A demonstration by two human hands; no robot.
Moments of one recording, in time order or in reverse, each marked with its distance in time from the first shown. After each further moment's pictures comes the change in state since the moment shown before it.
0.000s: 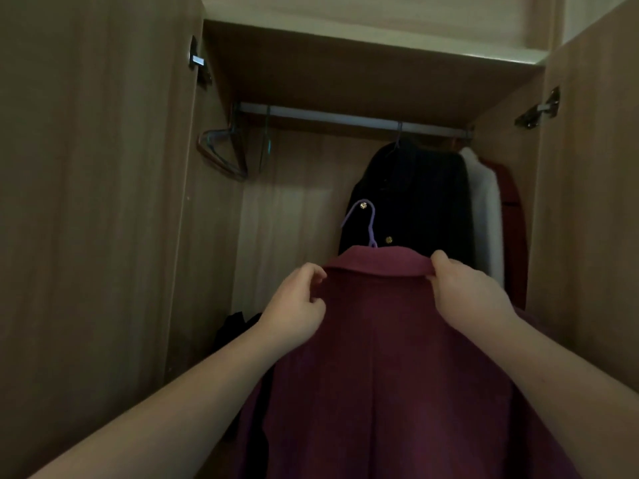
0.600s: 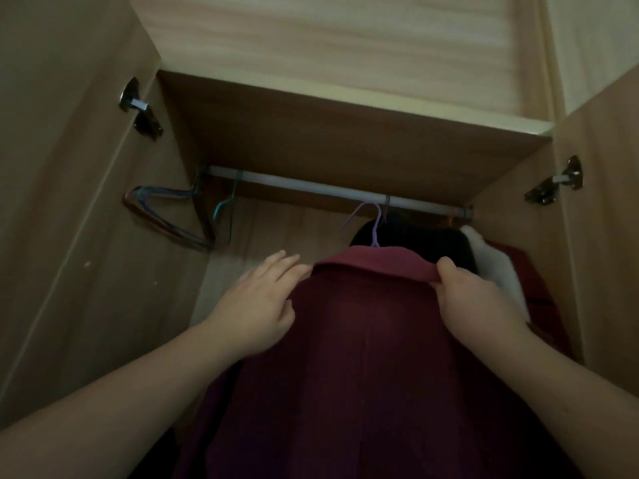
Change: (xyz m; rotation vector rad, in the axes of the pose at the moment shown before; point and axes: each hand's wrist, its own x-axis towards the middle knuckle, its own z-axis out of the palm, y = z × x) left_hand 0.209 -0.013 0.017 0.730 0.241 0.435; right_hand 0.205 0.087 0.037 -0.009 0.229 0.037
